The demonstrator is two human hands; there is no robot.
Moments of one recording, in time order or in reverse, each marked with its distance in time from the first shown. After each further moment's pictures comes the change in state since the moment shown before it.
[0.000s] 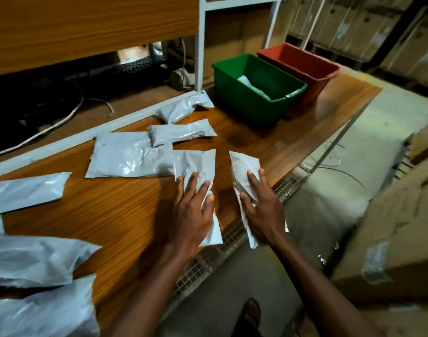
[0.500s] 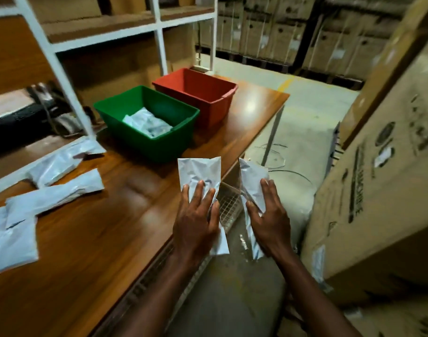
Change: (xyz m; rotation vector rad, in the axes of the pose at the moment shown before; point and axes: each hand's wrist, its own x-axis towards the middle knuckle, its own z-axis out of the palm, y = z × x) left_hand 0.106 0.232 0.192 -0.001 -0.171 0.213; right_hand 0.076 0.221 -0.172 0.014 0.318 0.255
